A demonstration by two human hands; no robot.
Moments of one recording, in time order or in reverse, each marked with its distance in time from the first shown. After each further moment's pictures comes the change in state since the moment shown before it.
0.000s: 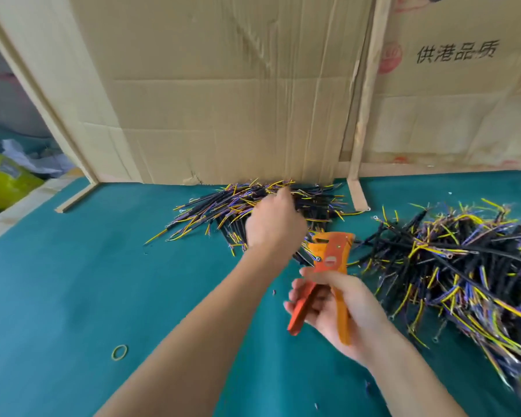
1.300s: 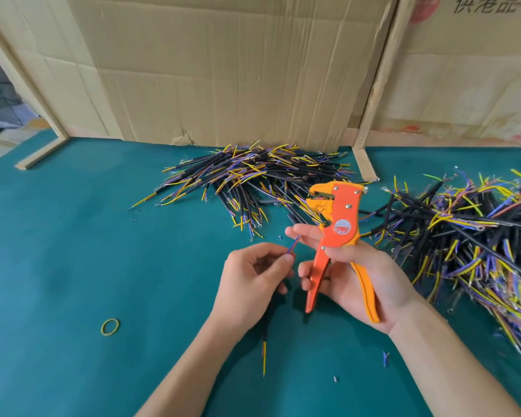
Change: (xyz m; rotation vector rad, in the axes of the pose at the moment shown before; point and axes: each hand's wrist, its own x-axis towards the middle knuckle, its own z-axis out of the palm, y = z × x) left_hand -0.112 -0.097 0.023 -1.021 -0.200 -0.071; right_hand 0.012 0.000 -0.017 -0.222 -0.328 -0.100
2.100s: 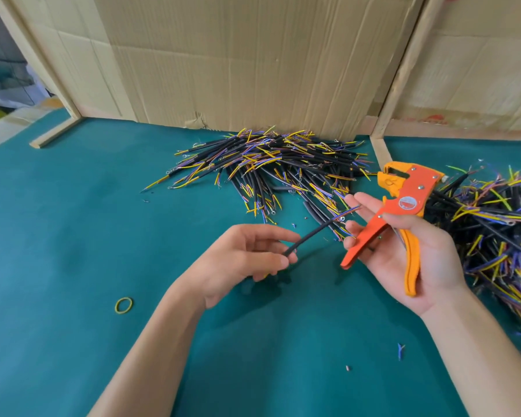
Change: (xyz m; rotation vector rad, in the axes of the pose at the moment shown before) left_hand 0.013 0.015 -0.050 -0.157 -0.394 -0.230; right_hand -0.002 -0.016 -0.020 0.093 0.266 -0.209
